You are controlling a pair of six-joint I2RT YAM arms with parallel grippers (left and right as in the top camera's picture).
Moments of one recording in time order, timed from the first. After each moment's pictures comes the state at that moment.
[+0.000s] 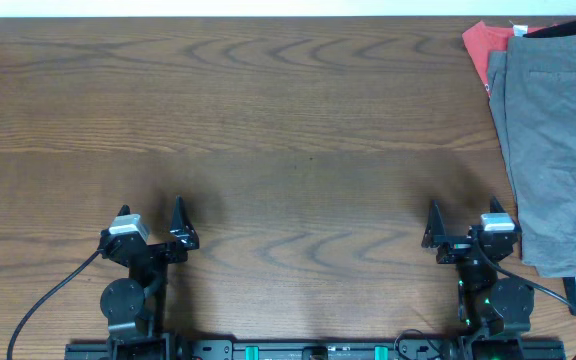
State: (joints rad) left arm 0.11 0.01 0.02 -0.11 0.07 -0.22; right arm 0.04 0.01 0.01 -0.07 0.00 0.02
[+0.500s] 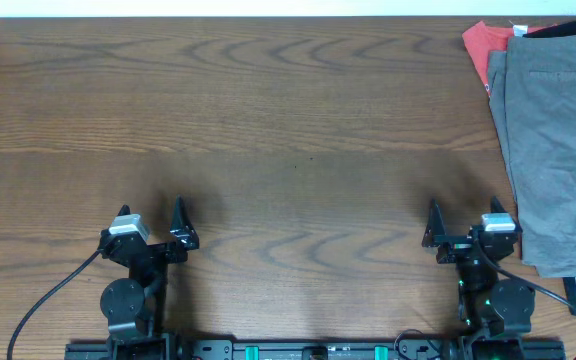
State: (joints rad) left arm 0.11 0.01 0.02 -0.11 0.07 -0.22; right arm 0.04 0.01 0.01 -0.05 -0.01 0.02
